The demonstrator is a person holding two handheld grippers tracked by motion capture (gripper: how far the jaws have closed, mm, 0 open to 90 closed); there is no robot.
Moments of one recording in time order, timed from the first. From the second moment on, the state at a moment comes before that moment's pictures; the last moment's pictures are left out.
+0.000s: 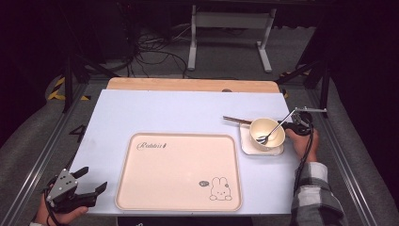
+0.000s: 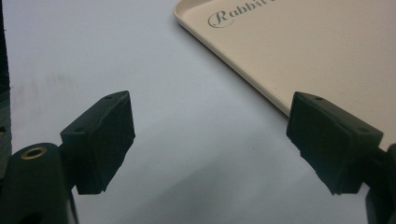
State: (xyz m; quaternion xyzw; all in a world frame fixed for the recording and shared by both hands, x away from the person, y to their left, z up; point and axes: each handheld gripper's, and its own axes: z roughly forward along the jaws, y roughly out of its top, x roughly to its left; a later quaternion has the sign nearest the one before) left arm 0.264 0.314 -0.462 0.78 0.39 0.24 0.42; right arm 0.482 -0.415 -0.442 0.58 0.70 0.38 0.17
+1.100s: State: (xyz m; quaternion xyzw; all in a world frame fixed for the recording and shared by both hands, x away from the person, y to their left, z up) left arm 0.269 0.310 -0.461 0.79 0.38 0.24 0.42; right arm 0.440 -0.433 -0.428 0.51 0.76 0.38 0.16
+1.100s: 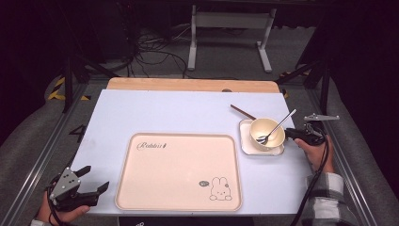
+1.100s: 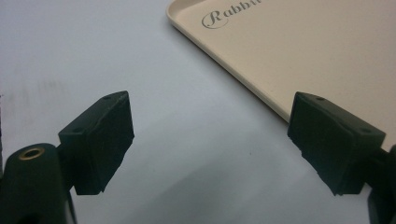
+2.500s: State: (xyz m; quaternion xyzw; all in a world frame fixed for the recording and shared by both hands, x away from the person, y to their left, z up) left arm 0.271 0.310 -0.461 0.79 0.38 0.24 0.41; right arm 0.421 -0.448 -0.398 0.53 0.69 0.44 0.25
